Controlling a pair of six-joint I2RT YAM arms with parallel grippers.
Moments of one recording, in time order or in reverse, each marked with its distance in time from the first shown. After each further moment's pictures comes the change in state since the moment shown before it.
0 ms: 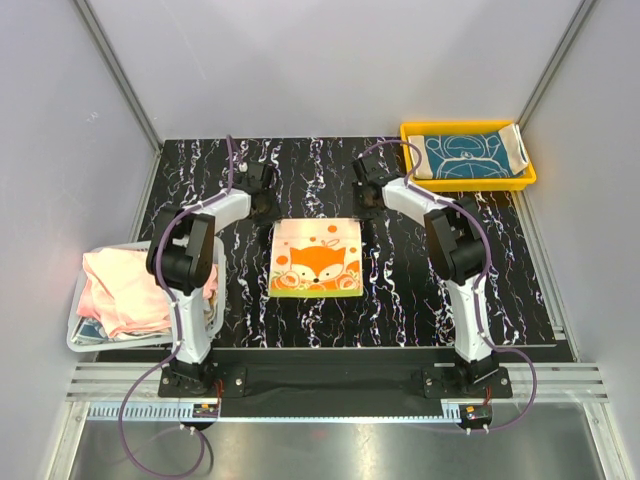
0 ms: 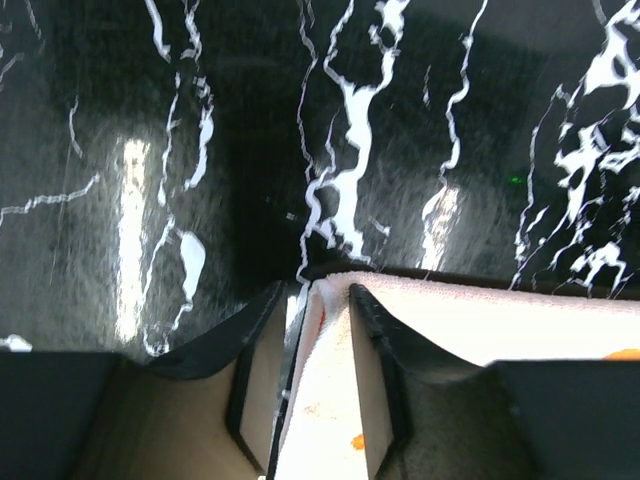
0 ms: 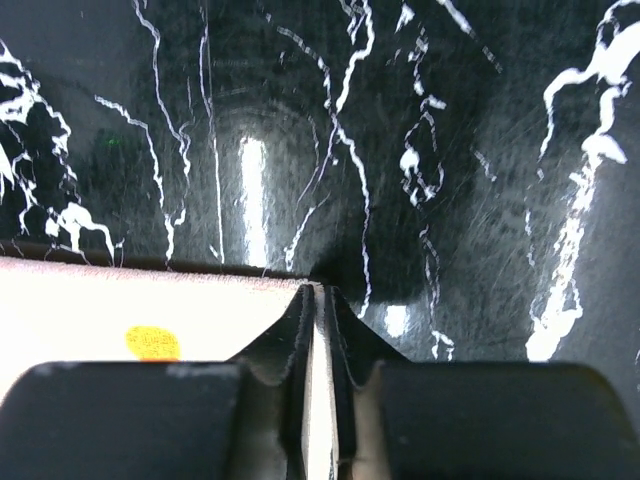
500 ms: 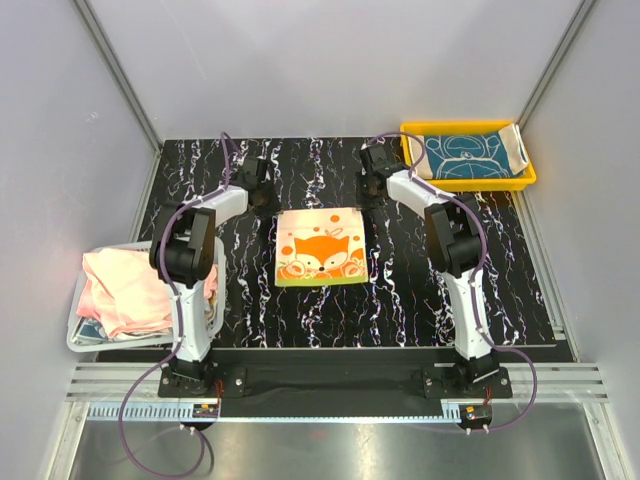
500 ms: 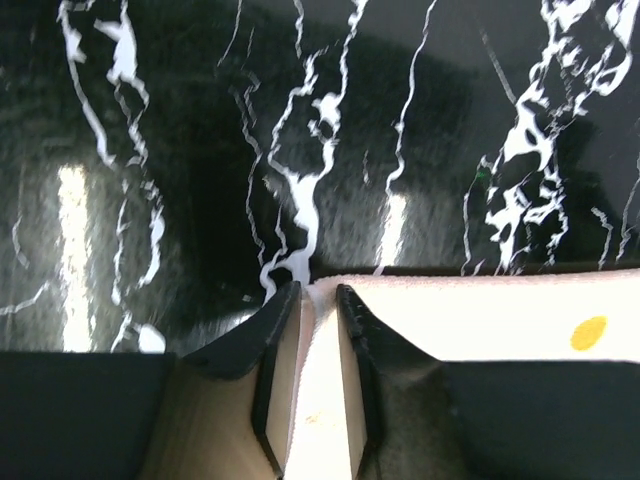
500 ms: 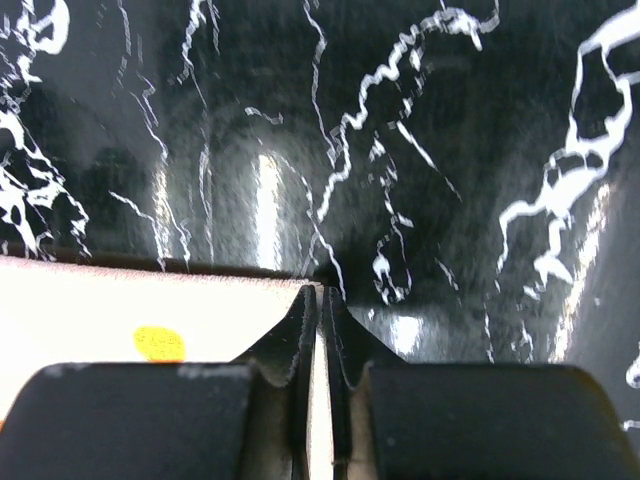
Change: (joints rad) left arm 0.044 0.064 0.050 0.108 0.129 0.003; right arm -0.060 0.085 0.130 0.005 -0.069 -0.051
